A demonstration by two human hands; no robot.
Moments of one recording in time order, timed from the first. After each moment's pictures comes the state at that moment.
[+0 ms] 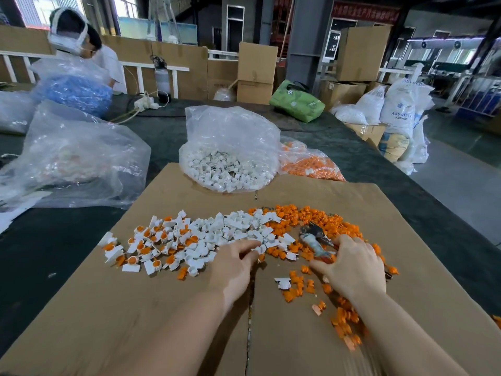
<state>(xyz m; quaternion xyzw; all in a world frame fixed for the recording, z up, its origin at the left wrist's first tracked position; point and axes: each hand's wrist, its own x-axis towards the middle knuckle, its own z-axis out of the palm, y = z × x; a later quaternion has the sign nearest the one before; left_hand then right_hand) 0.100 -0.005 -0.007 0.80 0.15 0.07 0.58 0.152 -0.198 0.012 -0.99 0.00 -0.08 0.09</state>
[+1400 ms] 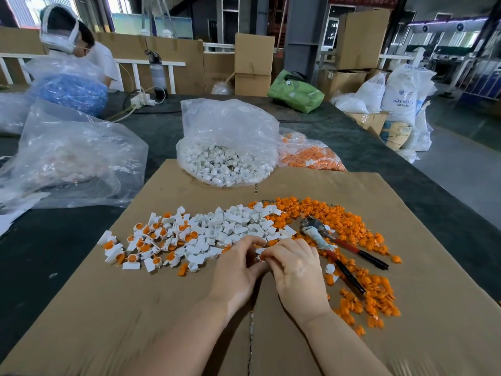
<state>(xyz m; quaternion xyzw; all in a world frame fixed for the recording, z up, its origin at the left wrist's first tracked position) 0.090 -0.007 -0.018 0.87 0.04 0.12 0.48 0.111 -0.133 -0.018 -0.88 -0.28 -0.27 0.28</state>
